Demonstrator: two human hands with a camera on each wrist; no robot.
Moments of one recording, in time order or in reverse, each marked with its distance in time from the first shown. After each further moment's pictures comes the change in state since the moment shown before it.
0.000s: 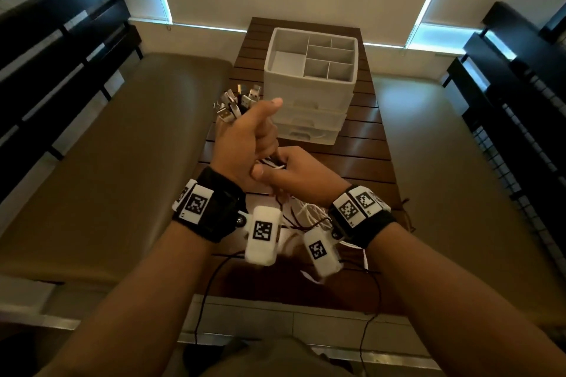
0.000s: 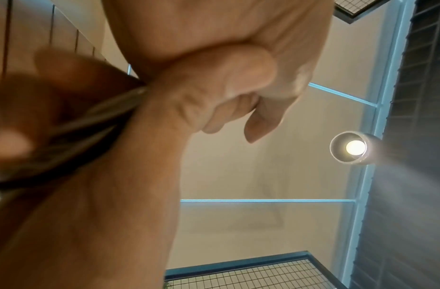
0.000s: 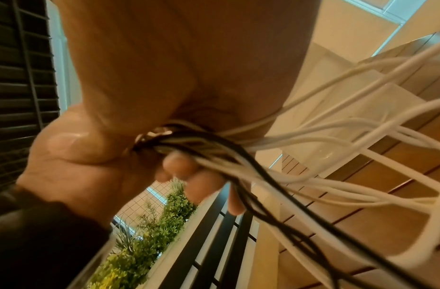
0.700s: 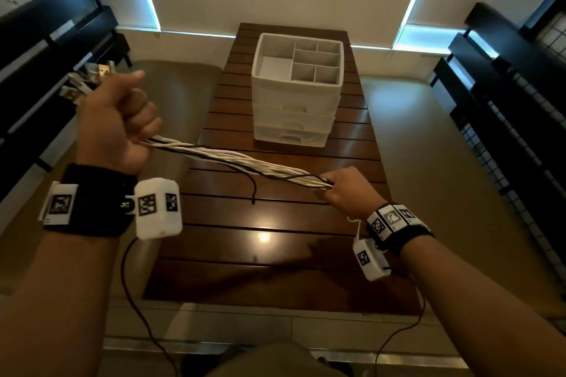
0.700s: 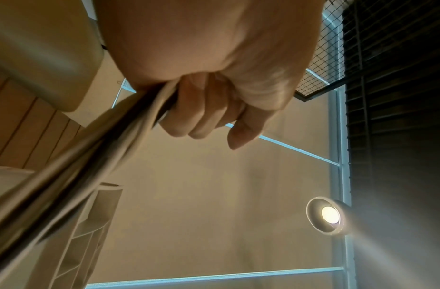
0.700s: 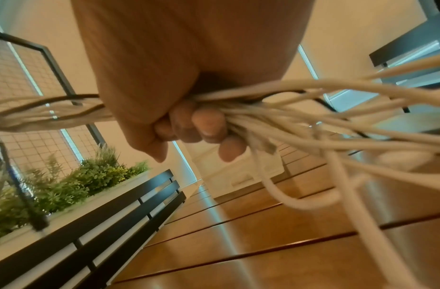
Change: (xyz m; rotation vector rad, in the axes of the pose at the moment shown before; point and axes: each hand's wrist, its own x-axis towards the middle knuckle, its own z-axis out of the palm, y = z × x) left_hand -0.005 0.089 -0.082 0.085 0.190 0.175; right_hand -0.052 0.091 -0.057 -0.568 0.246 0.254
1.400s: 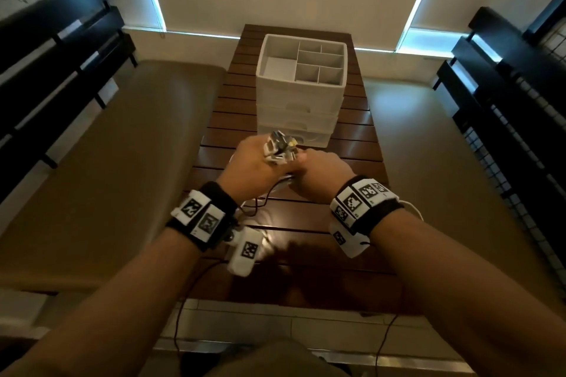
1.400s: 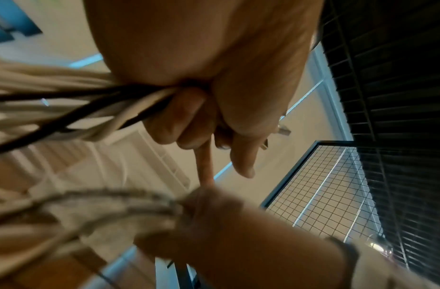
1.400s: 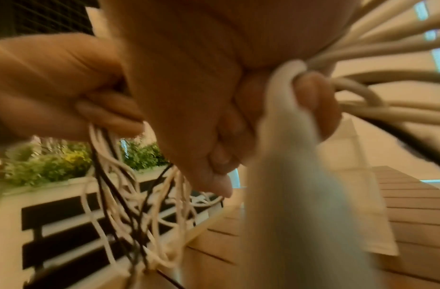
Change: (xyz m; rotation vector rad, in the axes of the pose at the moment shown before) left_hand -0.031 -0.116 0.080 0.788 -0.411 0.077; right_hand 0.022 -0.089 -0.011 -0.477 -0.116 -0.042
